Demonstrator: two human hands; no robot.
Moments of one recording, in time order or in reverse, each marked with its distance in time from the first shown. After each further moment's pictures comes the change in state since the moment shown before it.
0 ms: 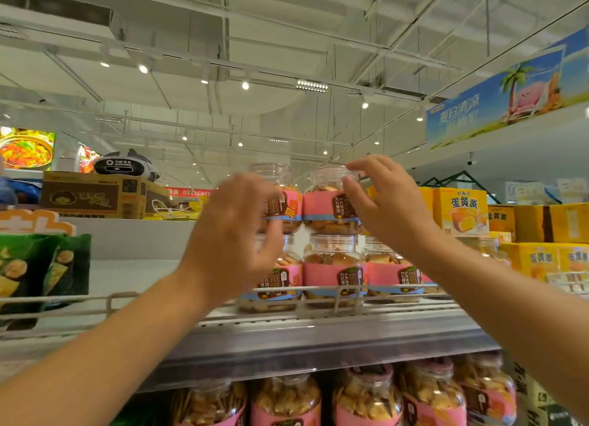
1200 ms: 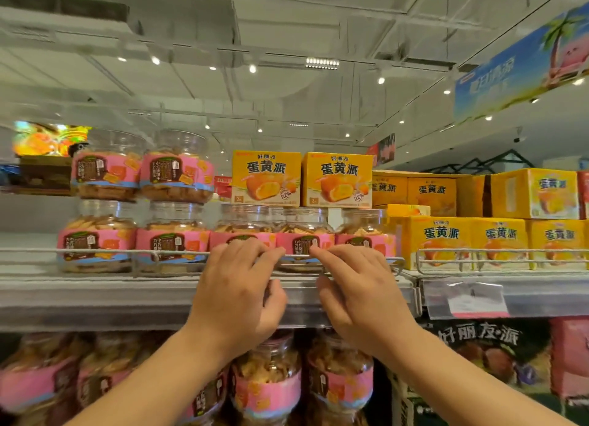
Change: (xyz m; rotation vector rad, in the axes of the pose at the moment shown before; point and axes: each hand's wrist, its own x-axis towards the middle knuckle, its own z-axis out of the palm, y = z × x) left_hand -0.020 0.203 0.181 0.312 -0.304 -0.155; right_hand -0.169 0.201 -0.058 0.064 -0.094 -0.196
